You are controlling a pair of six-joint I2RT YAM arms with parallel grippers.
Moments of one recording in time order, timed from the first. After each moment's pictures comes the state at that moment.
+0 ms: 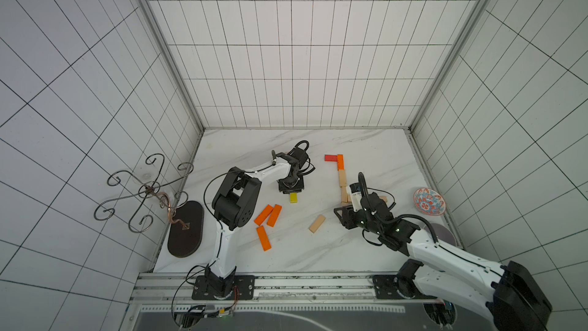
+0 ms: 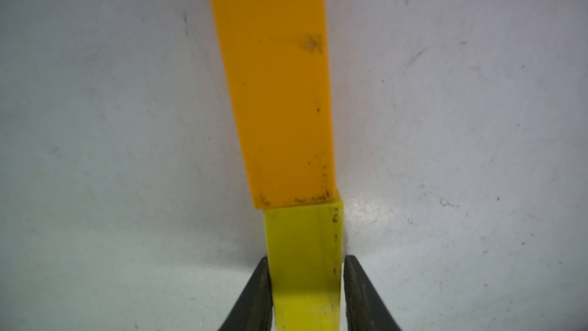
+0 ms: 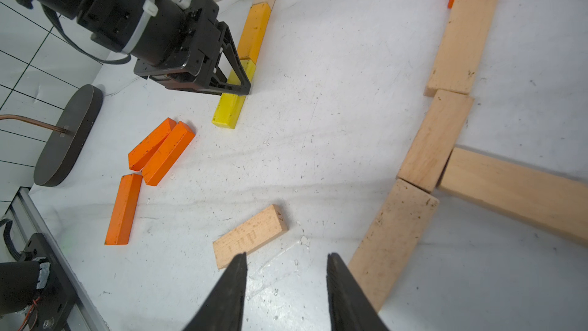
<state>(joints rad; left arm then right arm) -0.57 2.09 1.53 -0.84 0.02 -0.65 0.72 0.97 0.43 -0.08 -0.02 0.49</state>
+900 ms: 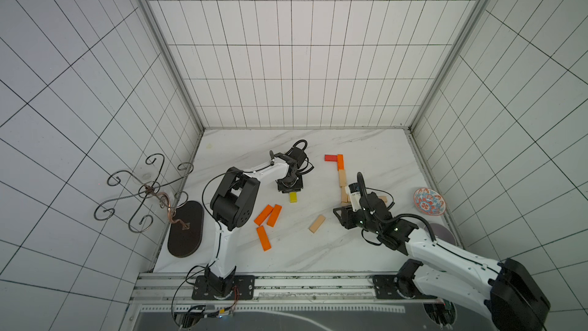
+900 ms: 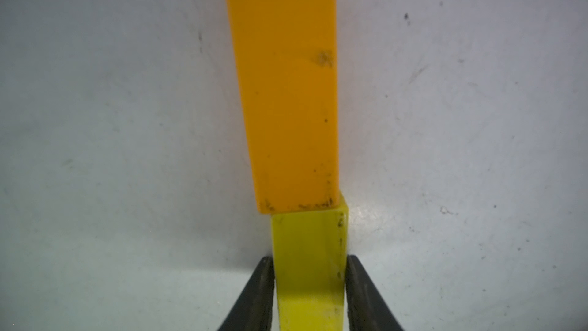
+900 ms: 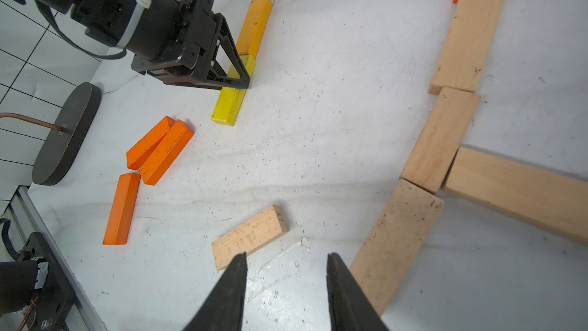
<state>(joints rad) -0.56 2.07 1.50 -0.81 0.02 -0.64 0.72 1.00 0.43 -0.06 -0.02 0.49</state>
